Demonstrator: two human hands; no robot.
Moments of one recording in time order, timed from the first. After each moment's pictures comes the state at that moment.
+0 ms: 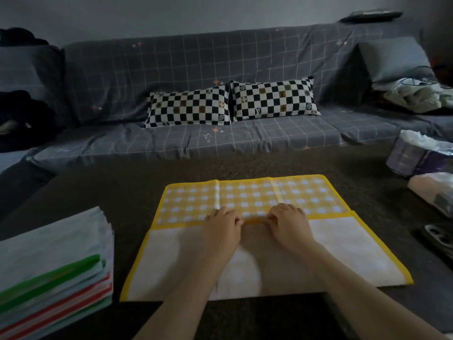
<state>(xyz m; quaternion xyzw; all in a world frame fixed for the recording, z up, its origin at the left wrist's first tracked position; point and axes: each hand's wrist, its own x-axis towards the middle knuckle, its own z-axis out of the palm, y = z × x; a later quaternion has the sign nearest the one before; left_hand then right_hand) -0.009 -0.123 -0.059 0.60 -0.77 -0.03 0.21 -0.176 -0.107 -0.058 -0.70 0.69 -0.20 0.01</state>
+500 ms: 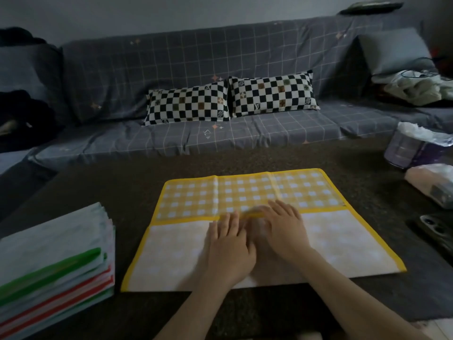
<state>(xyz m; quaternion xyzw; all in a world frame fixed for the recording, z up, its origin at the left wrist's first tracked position) -0.015 -0.074 -0.066 0.57 -0.82 -0.06 0.00 -0.165 -0.079 -0.063 -0.71 0.68 -0.18 0.01</state>
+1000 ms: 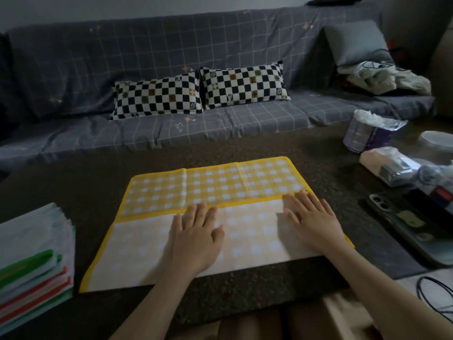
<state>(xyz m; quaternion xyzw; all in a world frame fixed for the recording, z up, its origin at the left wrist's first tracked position) -0.017 -0.072 -0.063 0.58 -0.81 -0.05 -0.02 -0.284 -0.035 -0.071 -0.61 0.79 -0.05 0.06</state>
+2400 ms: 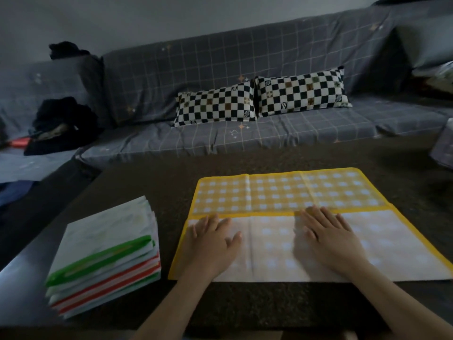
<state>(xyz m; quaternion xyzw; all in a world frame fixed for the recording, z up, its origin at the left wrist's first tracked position) 0.088 -0.073 -0.050 0.65 -0.74 -0.13 0.04 -0.176 -0.056 -0.069 -0.70 0.71 -0.07 0.04</state>
